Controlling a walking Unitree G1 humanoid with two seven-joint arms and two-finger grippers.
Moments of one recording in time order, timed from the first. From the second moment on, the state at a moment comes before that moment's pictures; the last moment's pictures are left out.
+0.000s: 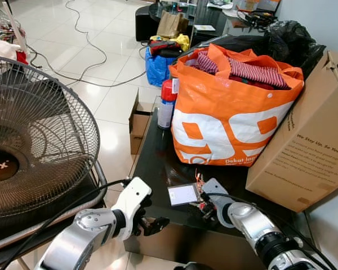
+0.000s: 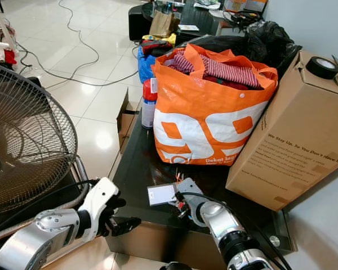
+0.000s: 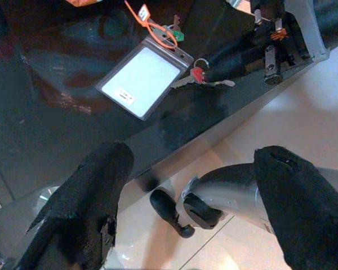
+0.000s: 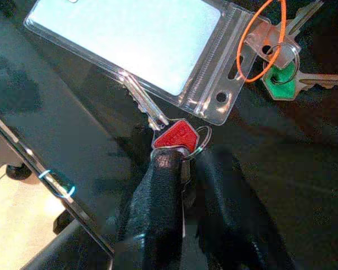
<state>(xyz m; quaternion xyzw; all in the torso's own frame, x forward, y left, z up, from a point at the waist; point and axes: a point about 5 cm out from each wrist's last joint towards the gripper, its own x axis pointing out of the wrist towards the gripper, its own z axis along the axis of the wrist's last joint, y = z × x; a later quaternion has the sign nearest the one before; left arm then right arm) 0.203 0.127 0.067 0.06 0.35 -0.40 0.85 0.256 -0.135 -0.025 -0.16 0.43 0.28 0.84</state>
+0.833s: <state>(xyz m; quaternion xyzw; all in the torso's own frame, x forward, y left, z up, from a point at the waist) 0.203 0.127 0.068 0.06 0.34 -0.40 0.85 0.257 -0.128 -0.027 -0.14 0.43 0.26 0.85</state>
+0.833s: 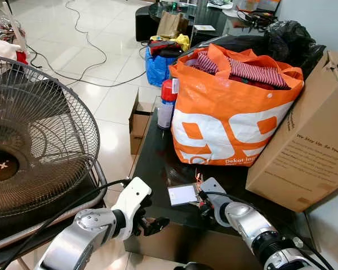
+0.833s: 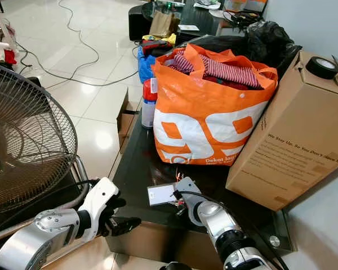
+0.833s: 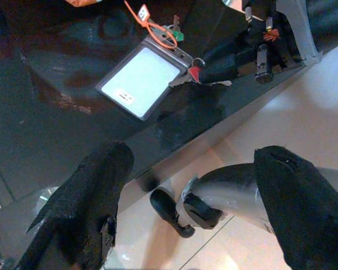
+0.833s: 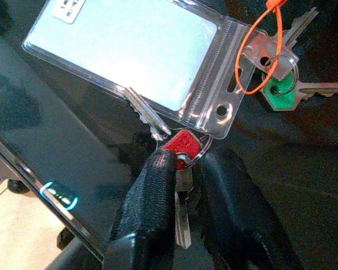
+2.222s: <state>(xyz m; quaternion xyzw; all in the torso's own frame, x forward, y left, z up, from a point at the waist) 0.235 0.133 0.088 0.09 0.26 -0.36 0.89 0.258 -0.167 0.025 -0.04 0.34 0.27 0.90</state>
